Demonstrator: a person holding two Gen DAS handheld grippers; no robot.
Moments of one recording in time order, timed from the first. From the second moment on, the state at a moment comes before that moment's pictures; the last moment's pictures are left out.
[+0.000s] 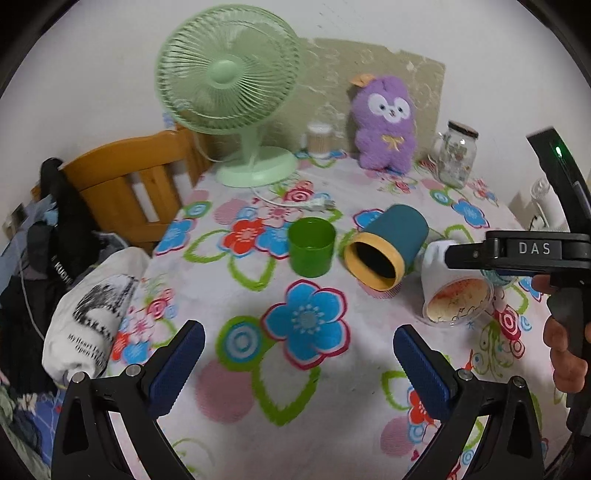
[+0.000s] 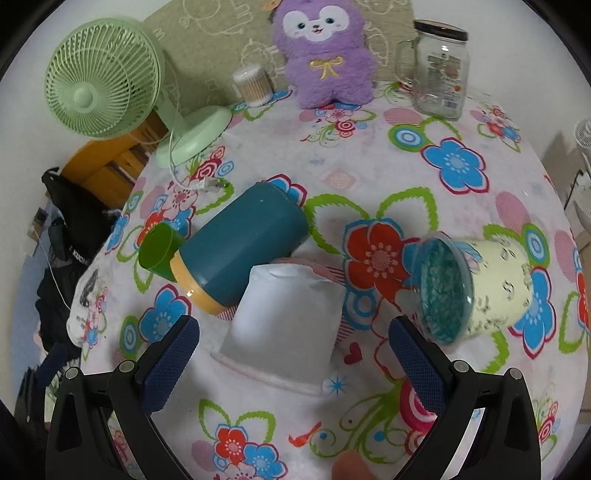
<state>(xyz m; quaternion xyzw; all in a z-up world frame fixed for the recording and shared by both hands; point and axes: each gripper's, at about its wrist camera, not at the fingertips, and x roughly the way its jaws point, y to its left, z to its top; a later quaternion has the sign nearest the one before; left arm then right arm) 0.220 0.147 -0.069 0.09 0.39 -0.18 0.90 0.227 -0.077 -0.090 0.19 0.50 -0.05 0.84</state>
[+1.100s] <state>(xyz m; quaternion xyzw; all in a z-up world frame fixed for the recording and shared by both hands) 0.195 0.131 -0.082 0.09 0.42 -0.23 0.87 0.217 -0.067 -0.102 0.22 0.52 0.00 0.82</state>
